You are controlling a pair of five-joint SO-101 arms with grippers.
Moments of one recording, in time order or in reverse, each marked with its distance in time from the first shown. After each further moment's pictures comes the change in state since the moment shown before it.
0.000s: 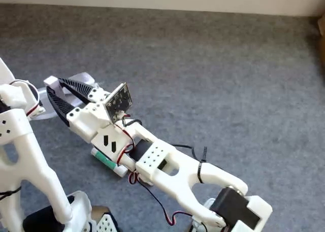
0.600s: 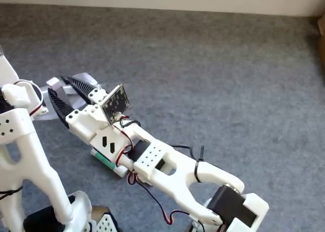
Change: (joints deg) left arm 0.1 -0.1 0.6 -0.1 0.0; right arm 0.0 1.8 0.0 -0.4 0.1
